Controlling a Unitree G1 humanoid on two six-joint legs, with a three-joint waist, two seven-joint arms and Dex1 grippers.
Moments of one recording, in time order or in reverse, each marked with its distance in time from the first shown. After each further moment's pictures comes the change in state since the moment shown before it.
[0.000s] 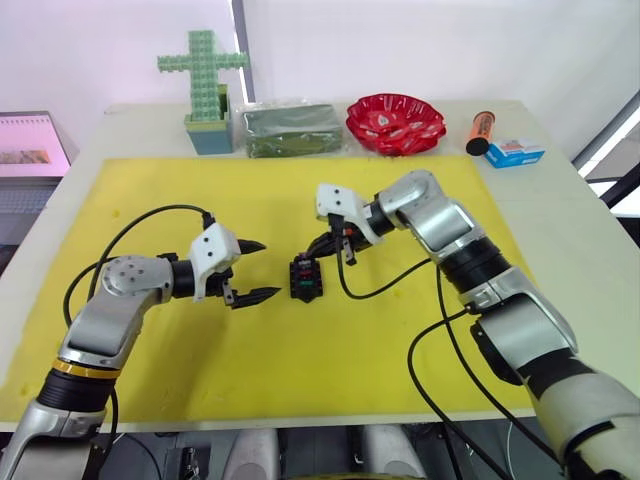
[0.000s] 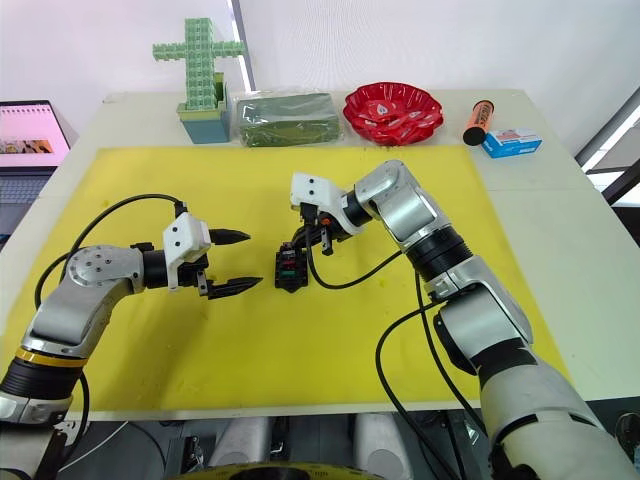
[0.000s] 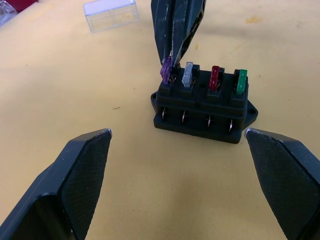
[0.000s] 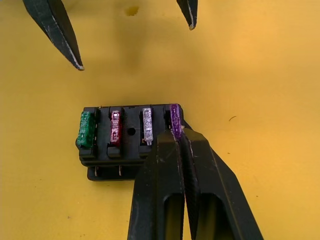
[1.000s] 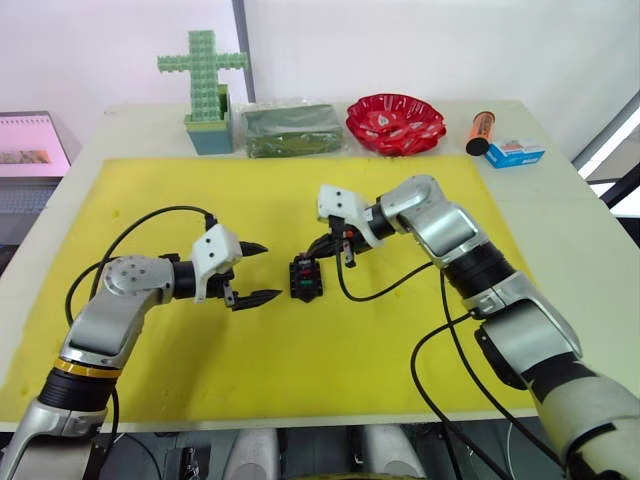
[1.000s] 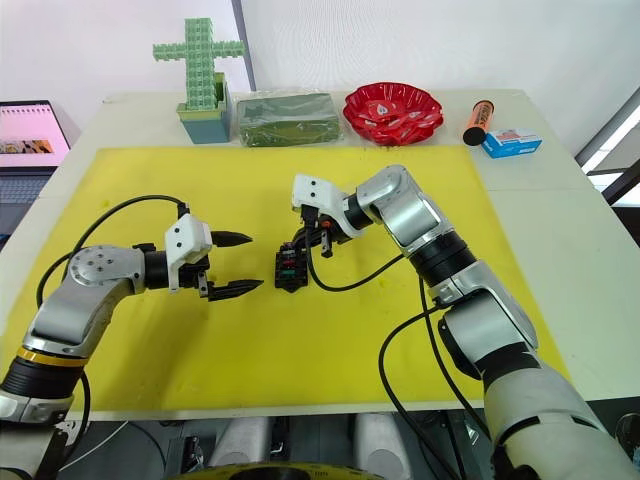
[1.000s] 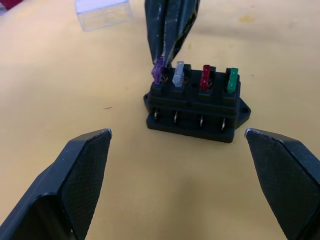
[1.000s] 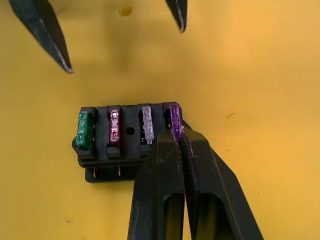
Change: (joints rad) left arm -0.005 0.000 0.000 0.001 0.000 0.011 -0.021; right arm 0.028 -0.021 0.012 -0.050 0.028 0.033 -0.058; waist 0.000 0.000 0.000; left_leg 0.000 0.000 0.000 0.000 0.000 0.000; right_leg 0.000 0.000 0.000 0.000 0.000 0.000
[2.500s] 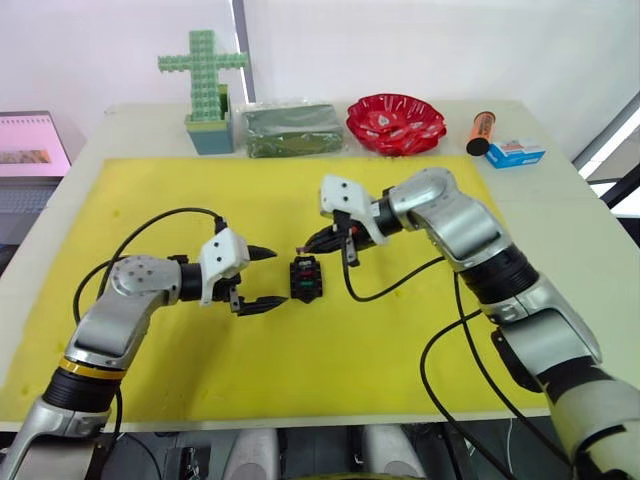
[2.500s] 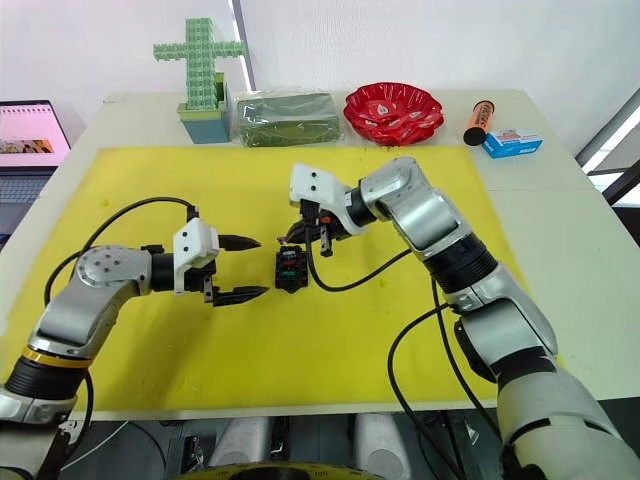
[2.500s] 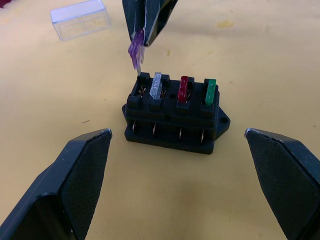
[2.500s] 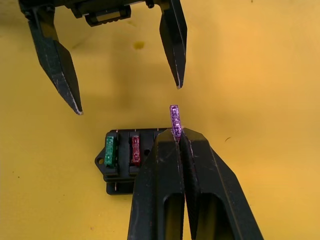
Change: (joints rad) left arm 0.001 -0.013 -0.035 -0.028 0.000 0.006 -0.017; right arm 0.026 -0.069 -0.004 -0.233 0.103 0.127 -0.045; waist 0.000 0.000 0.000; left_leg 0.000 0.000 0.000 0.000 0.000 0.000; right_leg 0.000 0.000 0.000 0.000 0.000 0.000
